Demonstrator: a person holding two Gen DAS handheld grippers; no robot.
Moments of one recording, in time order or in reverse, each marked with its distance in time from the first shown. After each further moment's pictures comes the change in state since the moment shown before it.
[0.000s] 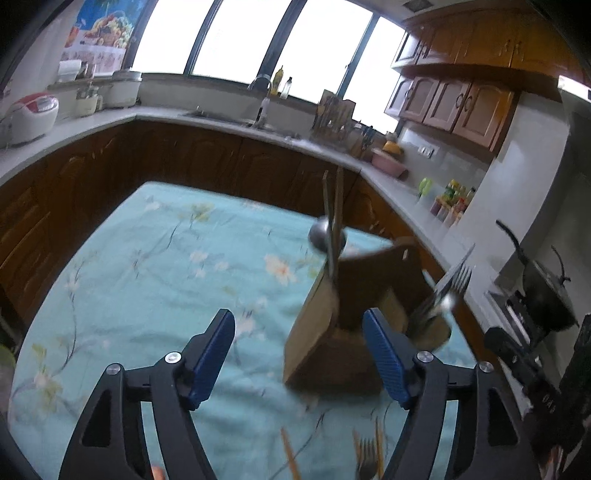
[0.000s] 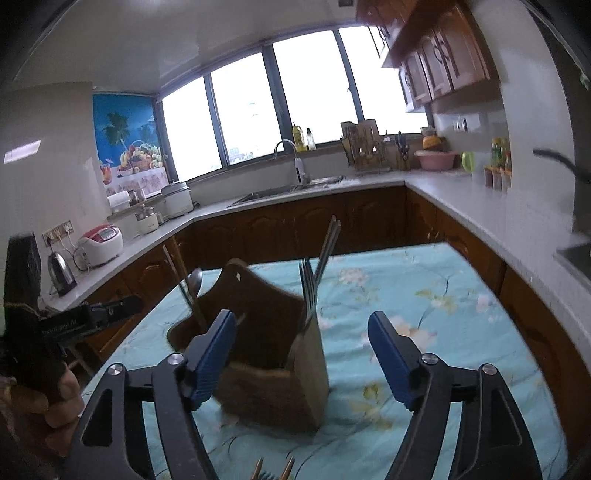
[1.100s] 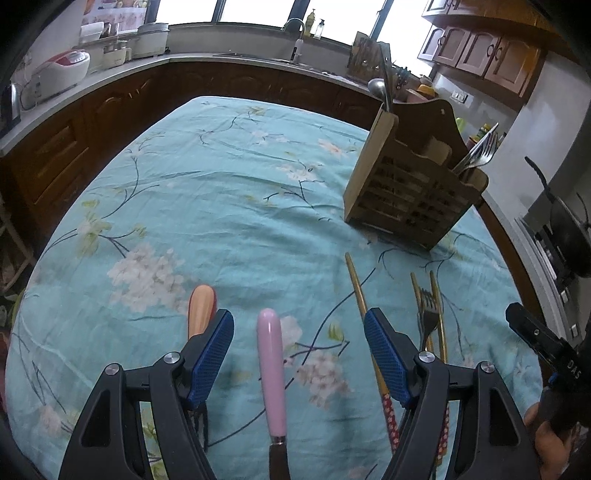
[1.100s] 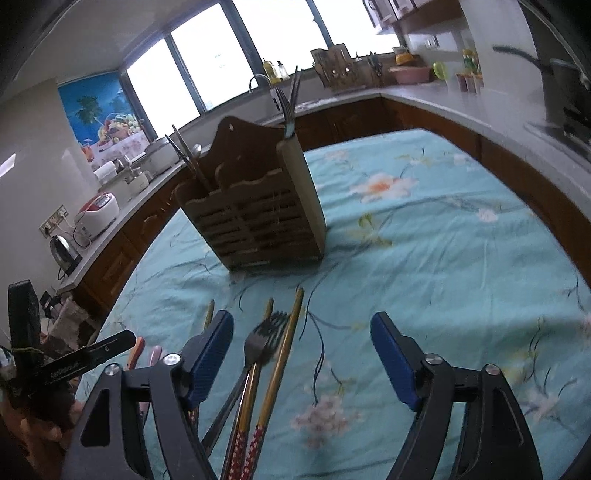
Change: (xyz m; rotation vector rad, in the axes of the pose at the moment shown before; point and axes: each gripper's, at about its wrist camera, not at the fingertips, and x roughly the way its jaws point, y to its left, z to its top) left arm -0.069 0.014 -0.091 -0.019 0.222 0.135; right arm -0.041 0.001 -0.106 0.161 0.262 -0.020
